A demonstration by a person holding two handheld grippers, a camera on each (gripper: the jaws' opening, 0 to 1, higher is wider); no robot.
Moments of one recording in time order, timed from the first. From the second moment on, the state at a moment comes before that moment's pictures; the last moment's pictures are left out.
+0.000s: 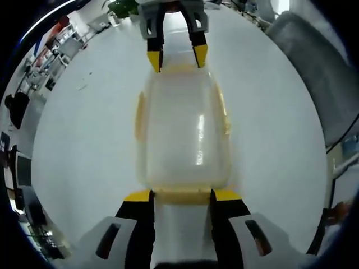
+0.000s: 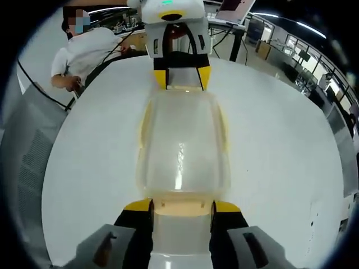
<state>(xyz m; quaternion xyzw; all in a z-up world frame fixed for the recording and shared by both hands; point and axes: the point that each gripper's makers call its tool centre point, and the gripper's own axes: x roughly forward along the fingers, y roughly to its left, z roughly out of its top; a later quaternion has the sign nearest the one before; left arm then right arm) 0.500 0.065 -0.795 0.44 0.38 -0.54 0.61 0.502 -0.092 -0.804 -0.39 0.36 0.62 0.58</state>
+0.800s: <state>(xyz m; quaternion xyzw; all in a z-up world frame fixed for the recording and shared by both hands) 0.498 0.065 -0.795 0.42 0.38 -0.54 0.62 0.503 -0.092 -0.806 -0.40 0.37 0.61 0.58</state>
